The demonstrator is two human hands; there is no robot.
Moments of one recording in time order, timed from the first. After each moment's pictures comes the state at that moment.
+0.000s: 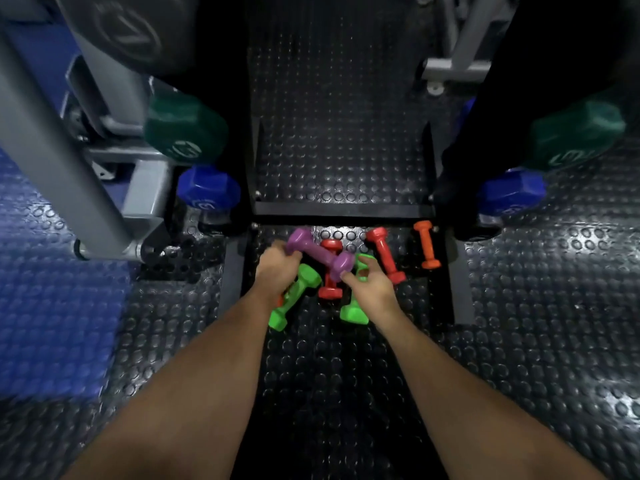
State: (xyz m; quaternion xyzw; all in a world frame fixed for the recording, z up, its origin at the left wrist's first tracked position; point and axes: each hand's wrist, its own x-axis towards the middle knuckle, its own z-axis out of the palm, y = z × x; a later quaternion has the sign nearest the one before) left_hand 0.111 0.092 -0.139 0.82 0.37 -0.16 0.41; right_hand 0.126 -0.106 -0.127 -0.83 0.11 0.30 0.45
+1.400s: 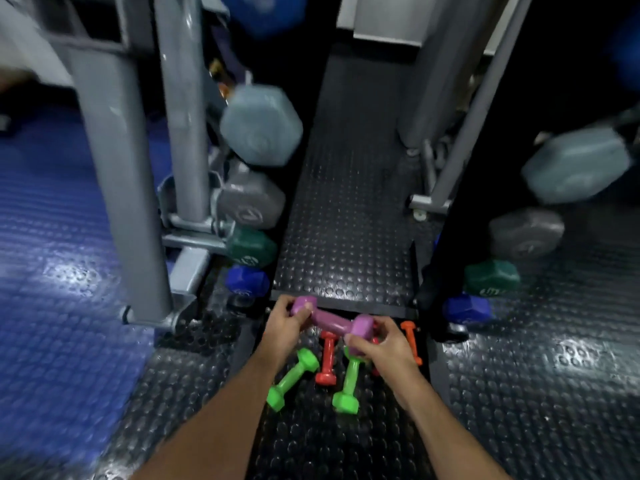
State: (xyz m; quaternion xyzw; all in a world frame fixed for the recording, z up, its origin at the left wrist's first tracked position) left_hand 0.098 0.086 0.011 0.68 0.32 0.01 0.66; right_hand 0.140 -0.124 0.030 -0.80 0.03 0.26 0.54
